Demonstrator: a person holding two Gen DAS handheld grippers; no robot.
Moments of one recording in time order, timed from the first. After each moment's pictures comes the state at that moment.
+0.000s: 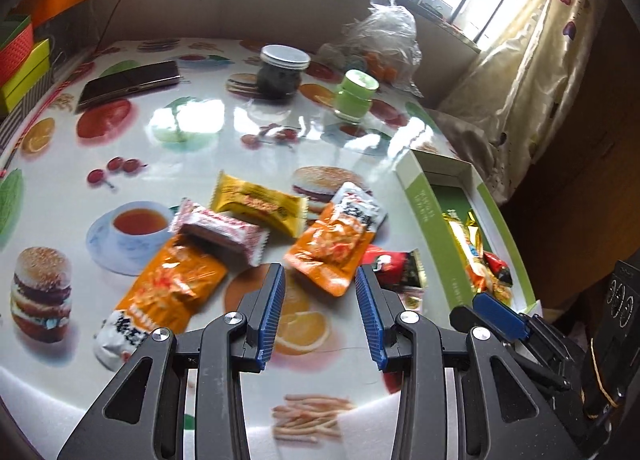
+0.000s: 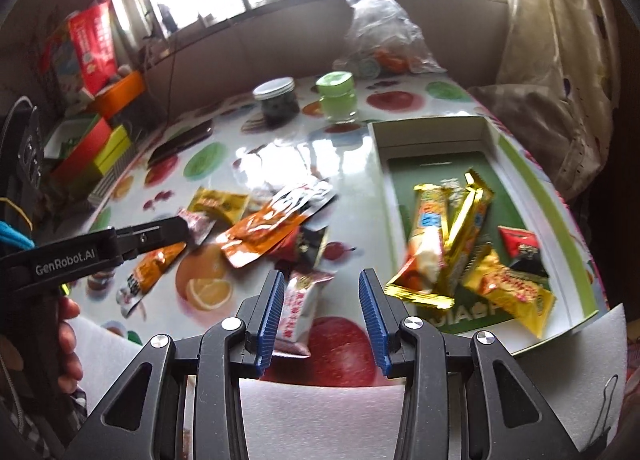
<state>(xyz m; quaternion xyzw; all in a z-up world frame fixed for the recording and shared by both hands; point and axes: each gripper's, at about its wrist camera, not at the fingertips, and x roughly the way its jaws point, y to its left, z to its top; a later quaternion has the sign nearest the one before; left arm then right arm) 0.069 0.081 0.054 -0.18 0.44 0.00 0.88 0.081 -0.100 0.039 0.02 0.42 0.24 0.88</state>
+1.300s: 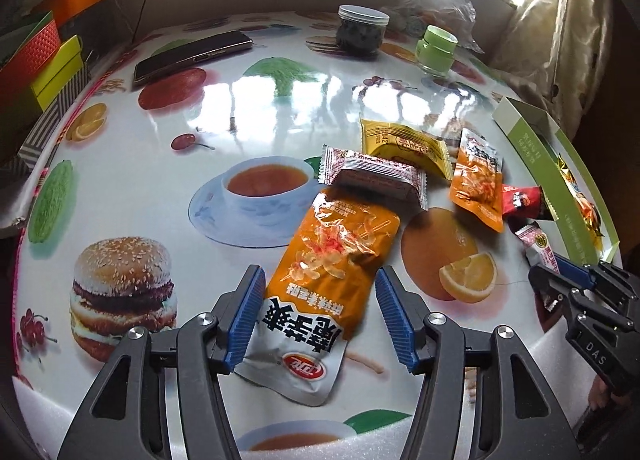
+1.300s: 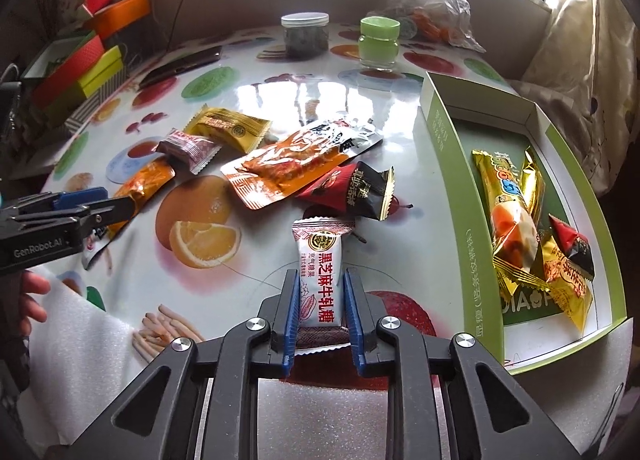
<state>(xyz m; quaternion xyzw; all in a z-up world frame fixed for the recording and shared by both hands) 0.051 0.144 0.004 -0.08 0.49 0.04 0.87 0.080 -0.045 -0.001 -0.08 0.46 0.22 0.85</state>
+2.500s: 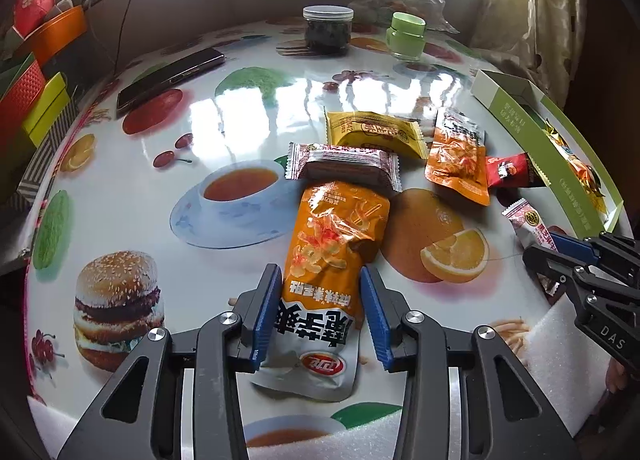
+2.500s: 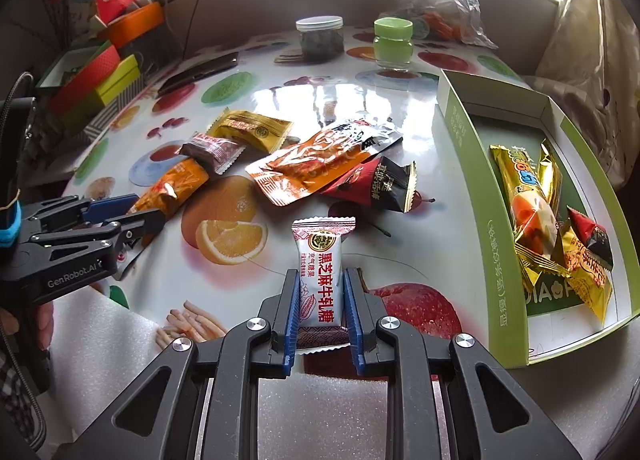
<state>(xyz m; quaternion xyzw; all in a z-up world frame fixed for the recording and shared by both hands) 0.046 0.126 0.005 -0.03 0.48 0.03 0.88 0.074 -0.044 0.000 -0.05 0.46 0.25 0.85</state>
